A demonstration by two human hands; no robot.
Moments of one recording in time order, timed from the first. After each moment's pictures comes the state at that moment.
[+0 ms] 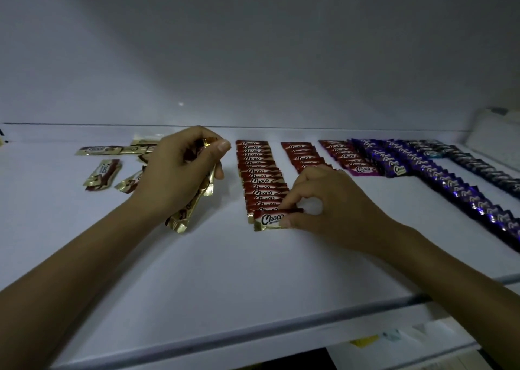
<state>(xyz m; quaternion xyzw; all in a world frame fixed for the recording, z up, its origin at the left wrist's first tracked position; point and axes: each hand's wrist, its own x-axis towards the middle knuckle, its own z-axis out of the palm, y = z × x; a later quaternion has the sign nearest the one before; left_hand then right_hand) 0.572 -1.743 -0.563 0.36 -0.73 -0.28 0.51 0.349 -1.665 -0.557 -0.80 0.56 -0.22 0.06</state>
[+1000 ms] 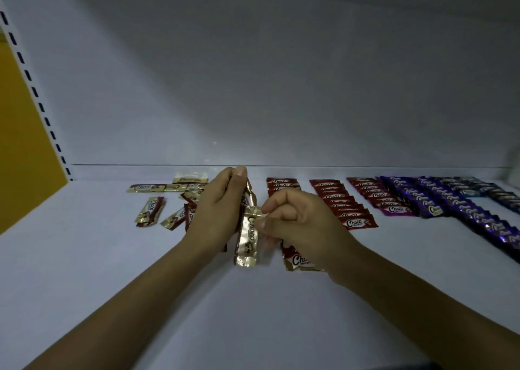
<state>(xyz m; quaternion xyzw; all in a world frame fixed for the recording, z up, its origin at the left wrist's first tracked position) 0.566 -1.739 -0.559 0.37 -0.63 -0.40 0.56 0.425 -1.687 -0.542 -0.63 0.47 -0.44 0.42</state>
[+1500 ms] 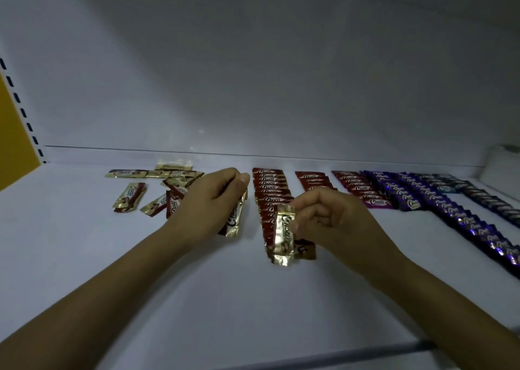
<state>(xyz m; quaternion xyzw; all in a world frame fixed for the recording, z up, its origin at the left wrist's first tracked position) 0.570 -1.743 -0.568 0.38 -0.75 -0.27 0.46 0.375 -1.658 -0.540 -0.67 0.52 -0.43 0.30</state>
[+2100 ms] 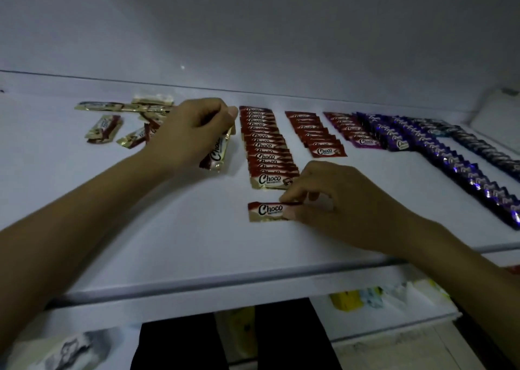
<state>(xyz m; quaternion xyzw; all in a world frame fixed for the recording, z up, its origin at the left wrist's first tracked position) 0.569 -1.742 -0.570 0.38 -0.77 -0.25 0.44 0.354 -1.625 -0.561 -0.83 0.53 -0.16 0.08</state>
